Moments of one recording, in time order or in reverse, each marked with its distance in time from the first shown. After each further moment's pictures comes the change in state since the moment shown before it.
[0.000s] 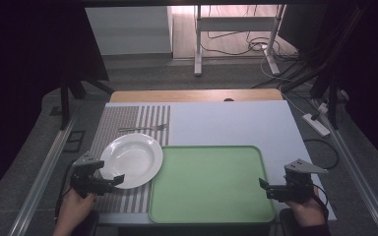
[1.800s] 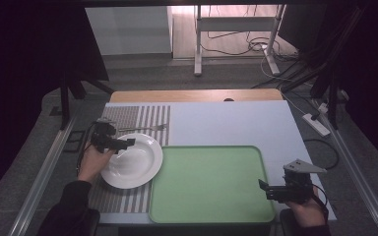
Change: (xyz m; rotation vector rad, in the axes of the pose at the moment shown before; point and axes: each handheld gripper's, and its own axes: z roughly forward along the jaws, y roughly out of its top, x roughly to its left) left arm 0.071 0.088 0.082 0.064 0.046 -0.012; right arm 0.001 0.000 0.001 0.024 0.009 -0.010
